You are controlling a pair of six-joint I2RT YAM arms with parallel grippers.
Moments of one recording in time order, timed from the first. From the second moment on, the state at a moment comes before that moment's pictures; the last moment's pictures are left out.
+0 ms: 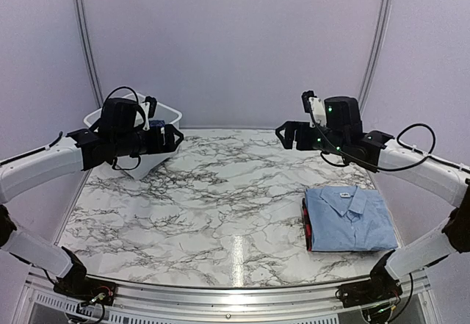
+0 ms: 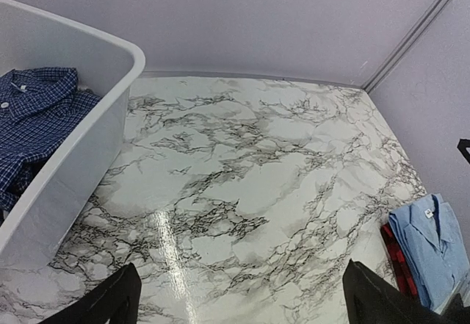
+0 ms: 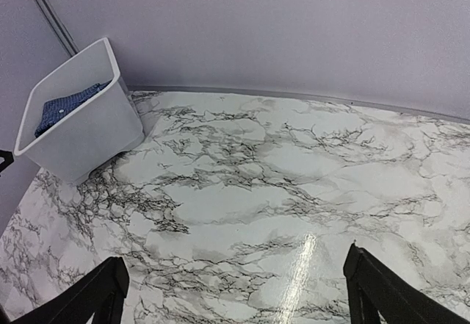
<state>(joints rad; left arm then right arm) -0.58 1.35 1.07 -0.22 -0.02 -0.42 0.59 1.34 1.10 -0.16 0.07 0.32</state>
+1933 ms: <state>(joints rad) -0.26 1.89 1.56 -0.60 -0.40 -0.58 0.59 1.30 1.03 -0.13 0.09 0.31</state>
